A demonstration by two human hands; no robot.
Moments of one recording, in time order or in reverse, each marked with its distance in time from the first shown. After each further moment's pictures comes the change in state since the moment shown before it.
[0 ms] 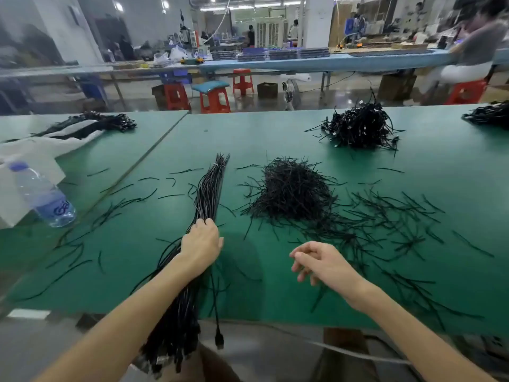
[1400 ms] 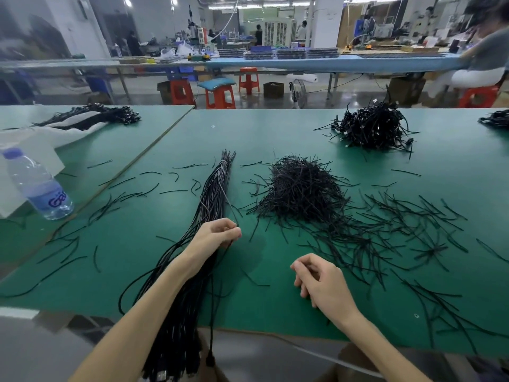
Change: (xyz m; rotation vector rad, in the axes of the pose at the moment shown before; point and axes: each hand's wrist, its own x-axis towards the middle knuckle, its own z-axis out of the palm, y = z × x) left_hand 0.011 -0.019 0.018 -1.253 -0.217 0.122; right_hand 0.027 0.054 0.039 -0.131 0.221 -0.206
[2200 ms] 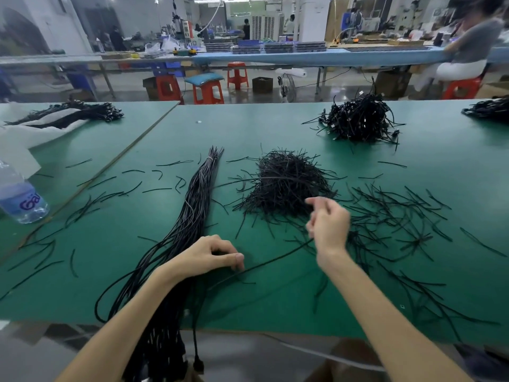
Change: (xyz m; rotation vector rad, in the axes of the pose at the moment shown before) left_hand -0.004 -0.006 0.008 0.442 -0.393 0.185; right_hand 0.073 -0.052 -0.029 0.373 0.505 0.144
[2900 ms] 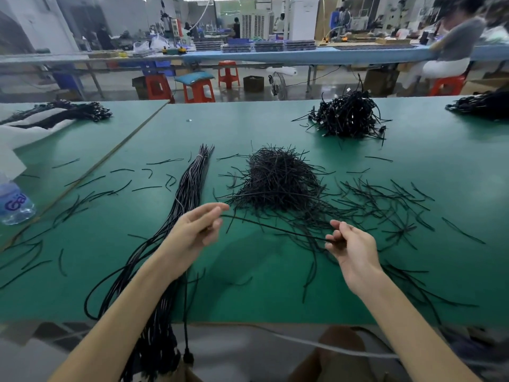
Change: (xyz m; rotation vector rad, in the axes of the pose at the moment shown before) left_hand 0.001 0.031 -0.002 -0.932 0.284 0.056; right_hand -0.009 0.020 -0.077 0.350 0.019 0.315
